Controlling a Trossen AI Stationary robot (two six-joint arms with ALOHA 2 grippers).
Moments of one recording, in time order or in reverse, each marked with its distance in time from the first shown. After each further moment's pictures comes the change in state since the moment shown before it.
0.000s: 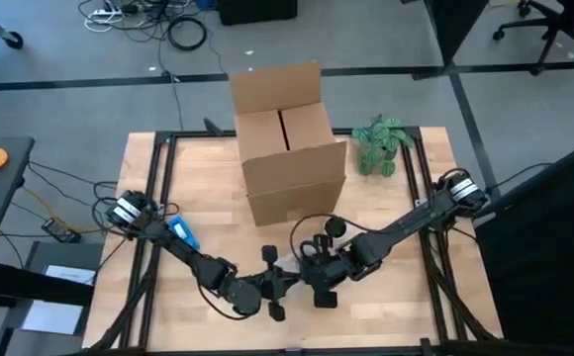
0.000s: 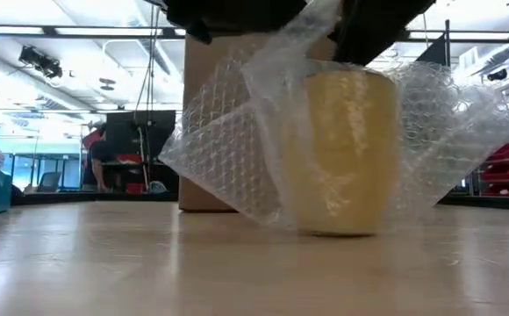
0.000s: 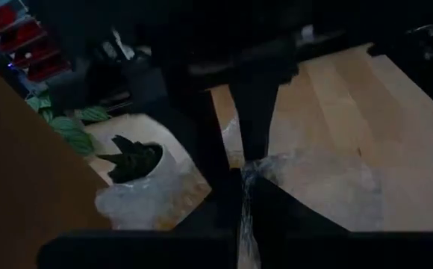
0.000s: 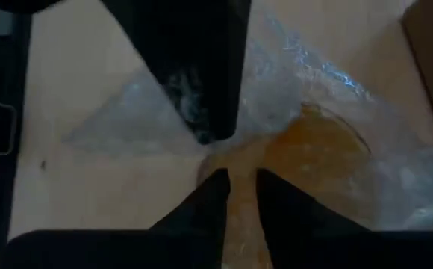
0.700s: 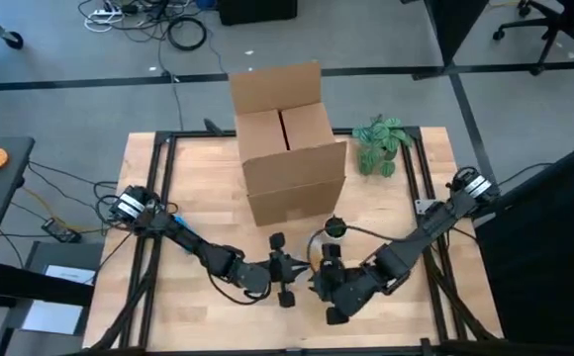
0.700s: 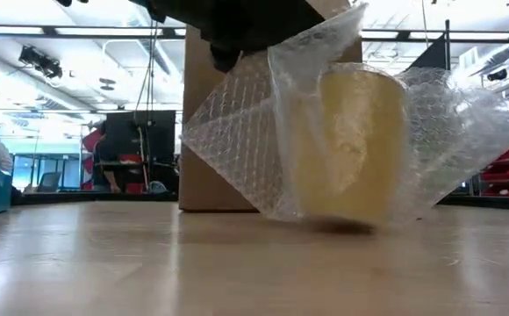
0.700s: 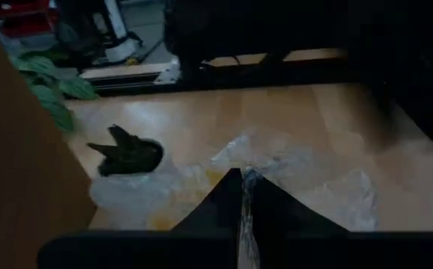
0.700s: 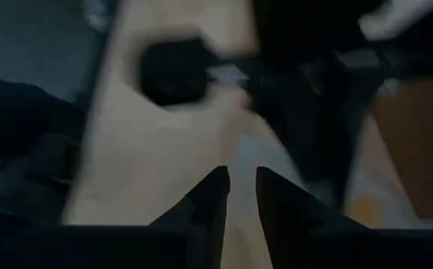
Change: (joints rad) left arm 0.099 0.000 0.000 0.025 0.137 -0.165; right arm 0.134 -0.051 0.000 0.109 0.235 -0.020
